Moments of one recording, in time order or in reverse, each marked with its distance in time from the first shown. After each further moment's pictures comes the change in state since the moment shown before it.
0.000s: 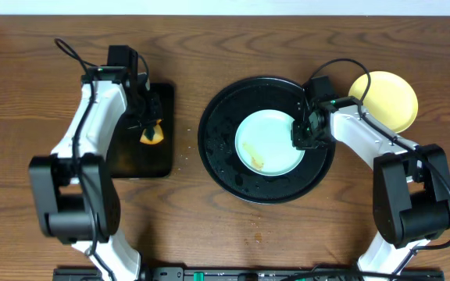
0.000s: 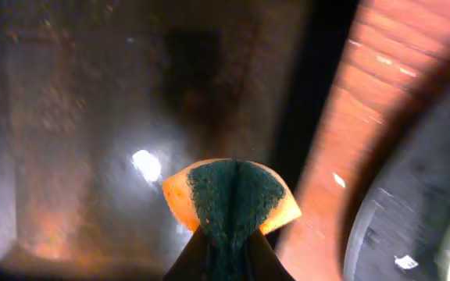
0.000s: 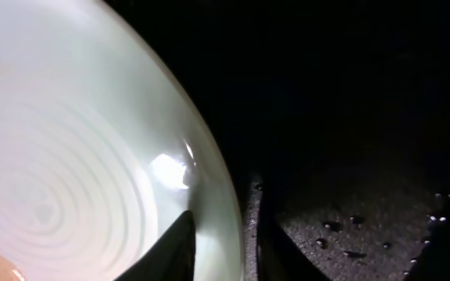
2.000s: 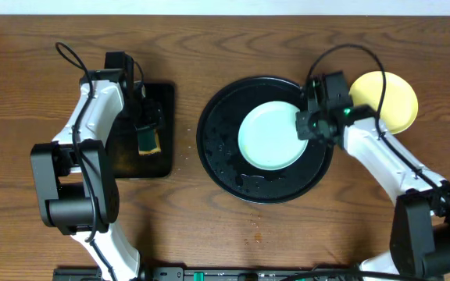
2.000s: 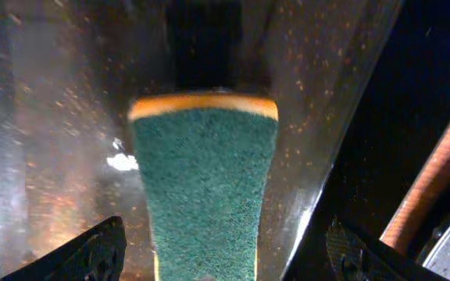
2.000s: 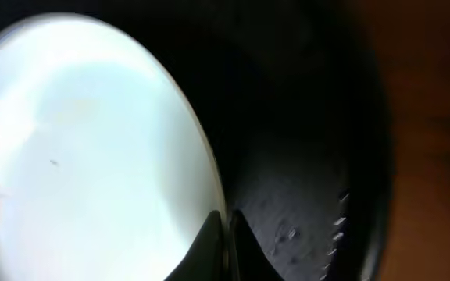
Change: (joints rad) left arm 0.040 0.063 -0.021 0.002 -0.001 0.029; right arm 0.003 -0.209 -0.110 0.176 0.052 -0.164
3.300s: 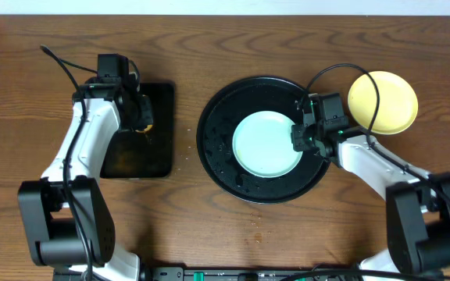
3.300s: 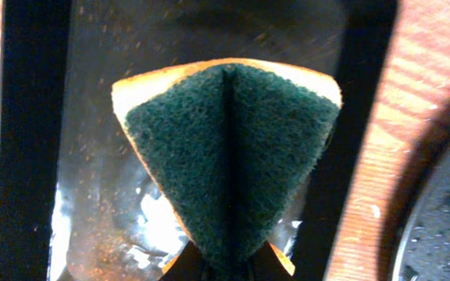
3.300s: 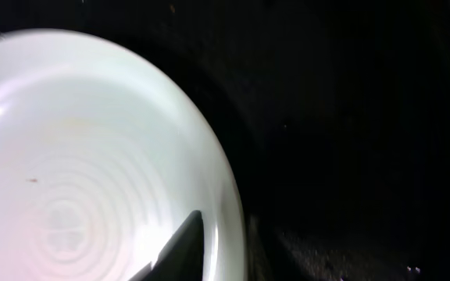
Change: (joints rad) left arm -0.017 -0.212 -0.134 0.173 -0.071 0.008; right arm 0.002 0.039 -0.178 0.307 -0.058 0.015
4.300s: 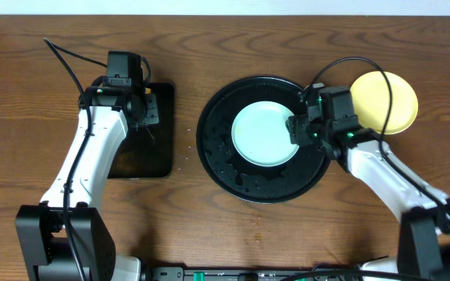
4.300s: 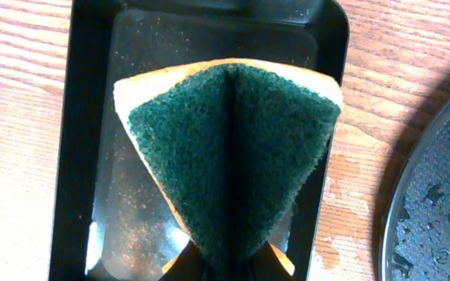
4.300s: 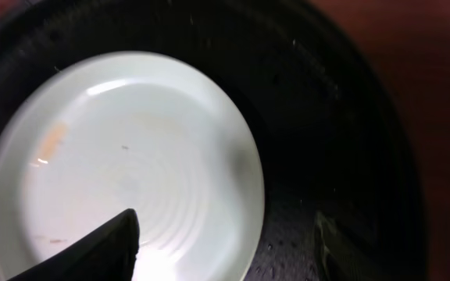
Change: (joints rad) left arm -0.082 -0.105 0.001 -0.018 -0.130 0.000; right arm -0.006 -0.121 0.000 0.009 -0.030 -0.054
